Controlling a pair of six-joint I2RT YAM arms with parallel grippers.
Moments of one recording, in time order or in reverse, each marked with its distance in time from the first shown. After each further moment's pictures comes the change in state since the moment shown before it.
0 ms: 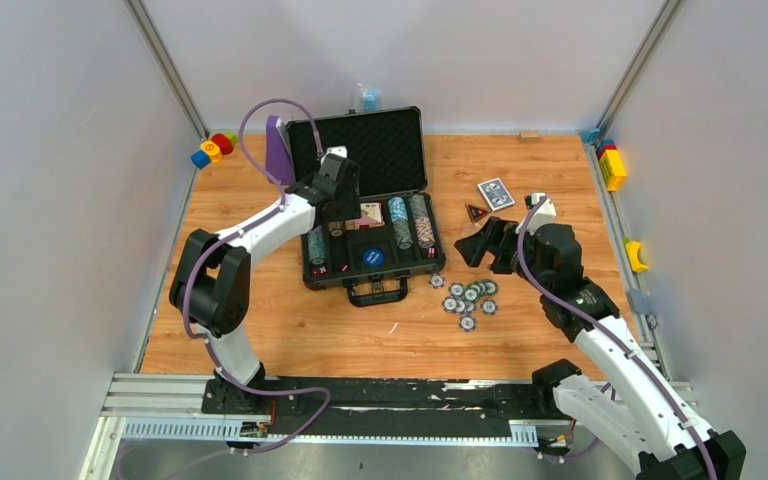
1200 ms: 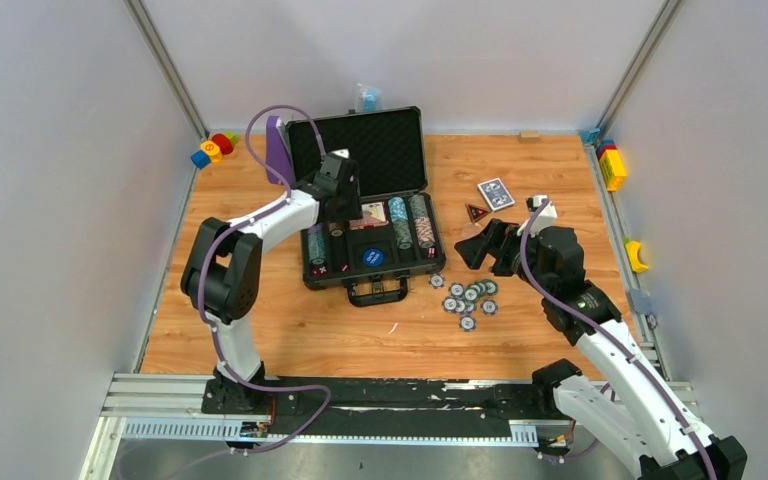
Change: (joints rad) left arm 0.027 0.096 0.030 0.046 0.139 -0.046; right arm 0.000 -0.029 -0.013 0.000 -0.011 0.010
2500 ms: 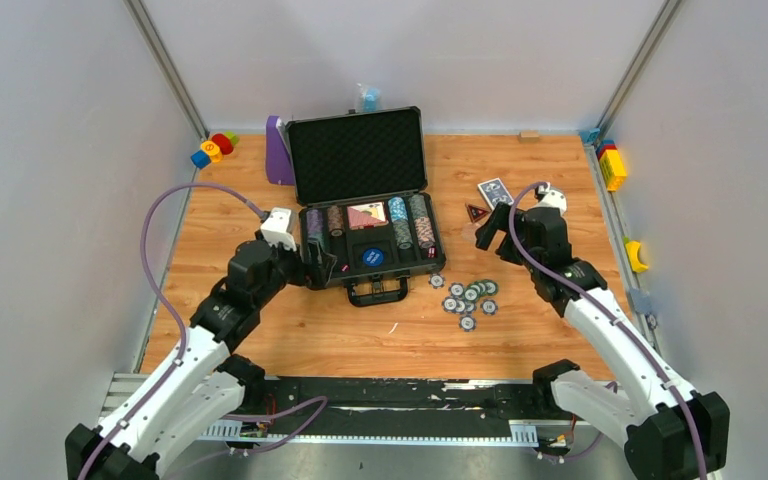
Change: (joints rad) left arm -0.013 -1.132 -0.772 0.140 0.093 0.214; right arm -0.047 0.203 0.089 -0.085 0.300 0.006
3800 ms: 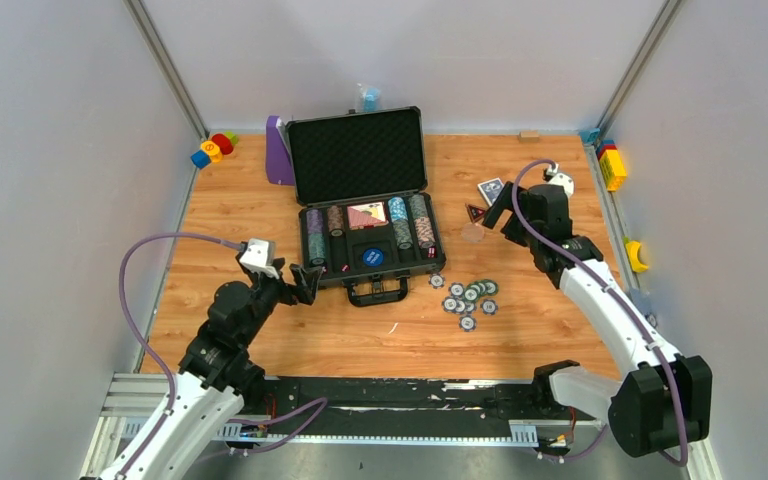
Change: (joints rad) left arm 0.000 -0.408 -0.240 0.050 -0.071 0.062; right arm -0.116 0.183 0.116 0.010 0.000 0.018
